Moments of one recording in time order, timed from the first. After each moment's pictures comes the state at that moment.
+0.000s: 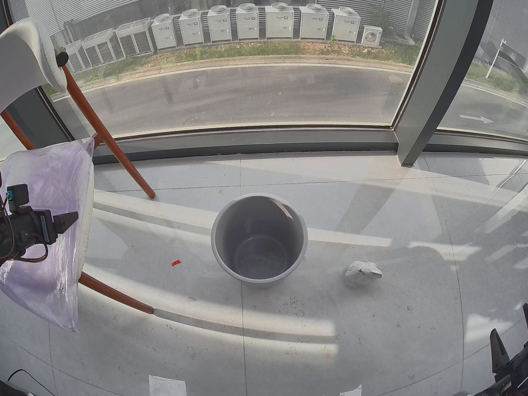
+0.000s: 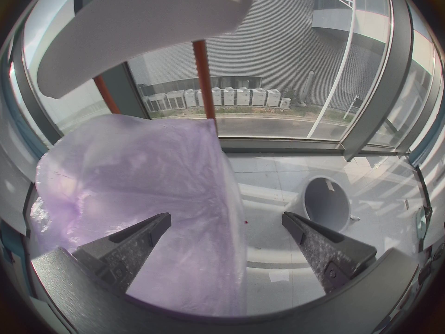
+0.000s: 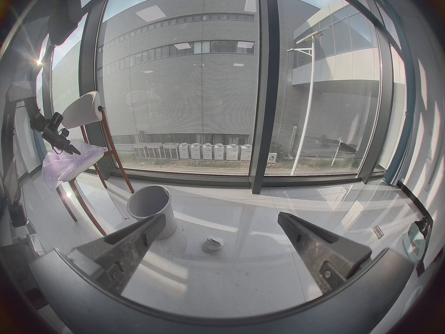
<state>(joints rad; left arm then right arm) 0.32 1.39 -0.67 -0.32 -0.26 0.09 0.00 0.02 -0.02 0.00 0.04 -0.05</state>
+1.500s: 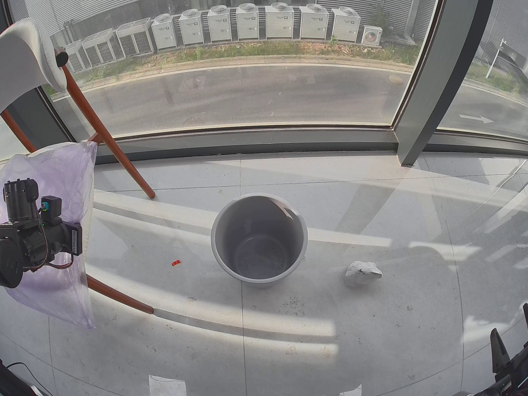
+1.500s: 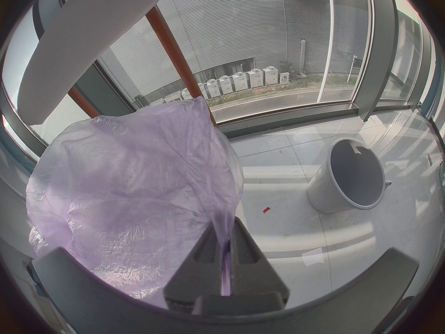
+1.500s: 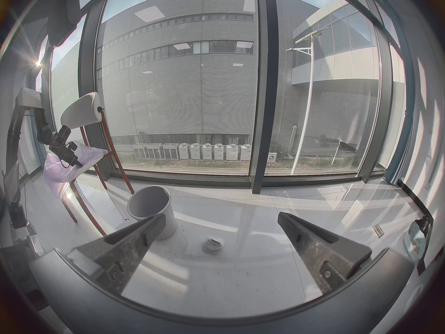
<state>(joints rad) 0.18 1.61 -0.62 -0.53 0.00 0.26 0.00 0.02 -0.02 0.00 0.04 -0.04</state>
